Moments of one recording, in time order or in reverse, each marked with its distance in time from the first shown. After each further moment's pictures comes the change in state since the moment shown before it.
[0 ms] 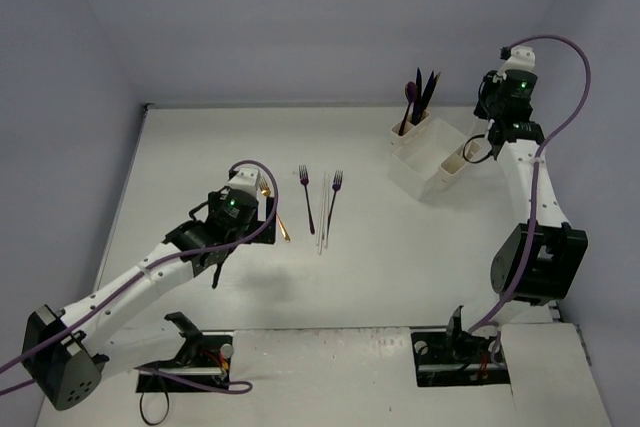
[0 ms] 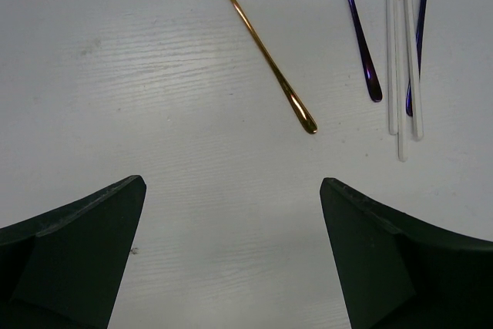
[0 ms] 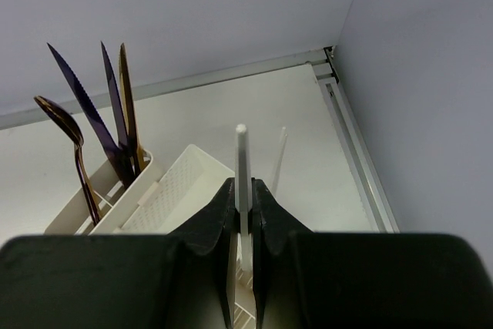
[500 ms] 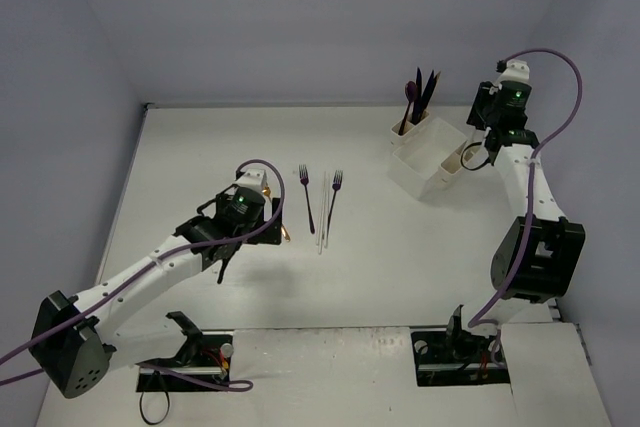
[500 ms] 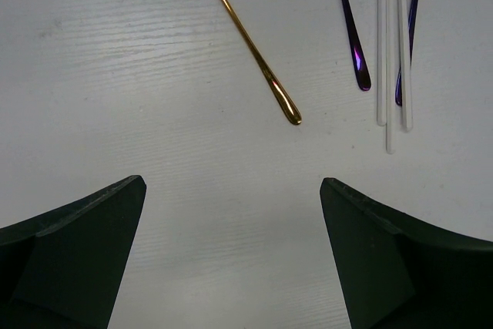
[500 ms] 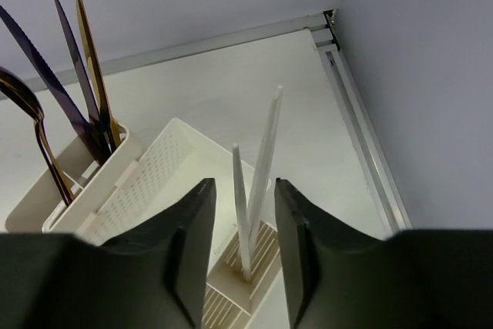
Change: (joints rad) left arm 0.001 0.072 0.006 0.008 0.052 -0.044; right arm -0.015 0.016 -0.096 0.048 -0.002 0.006
